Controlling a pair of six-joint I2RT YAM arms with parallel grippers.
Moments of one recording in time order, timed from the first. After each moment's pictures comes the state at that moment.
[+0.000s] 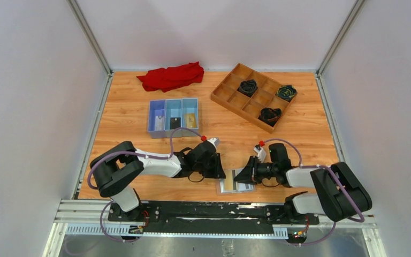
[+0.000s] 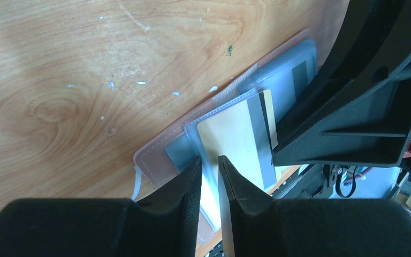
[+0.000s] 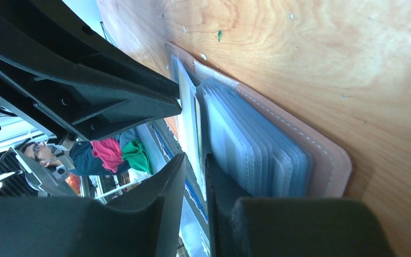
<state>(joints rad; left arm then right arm) -1.02 1.62 0.67 0.18 0.13 -0.92 0.32 1.32 0.15 0.34 -0.89 0.80</state>
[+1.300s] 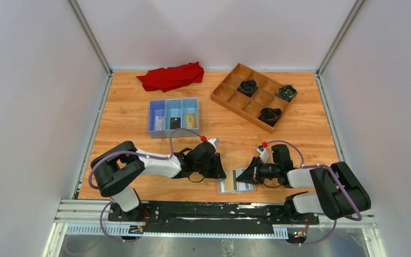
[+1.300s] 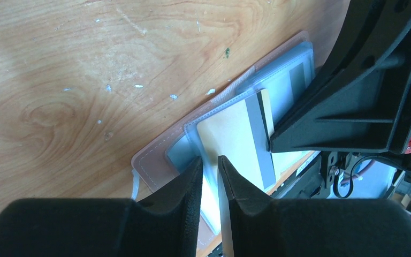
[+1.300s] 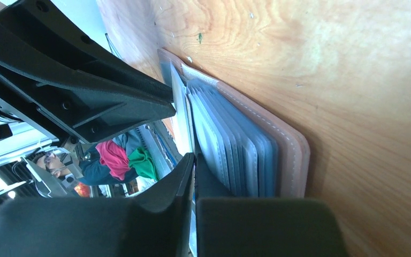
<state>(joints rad) -1.02 1.63 0.65 0.22 0.13 -0.93 0.27 1.32 0.12 0.38 -0.90 0.82</state>
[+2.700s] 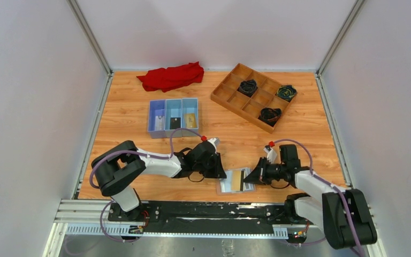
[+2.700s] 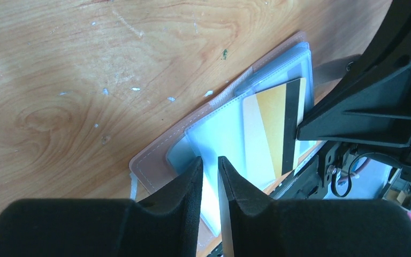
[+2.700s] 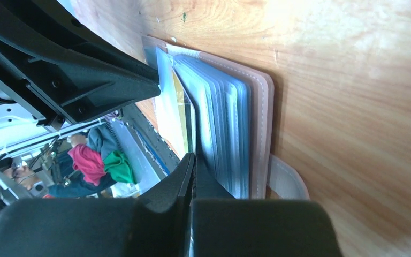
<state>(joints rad) -1.01 1.64 0.65 0.23 0.15 -0.93 0.15 1.10 0.17 -0.07 -0.89 0.56</state>
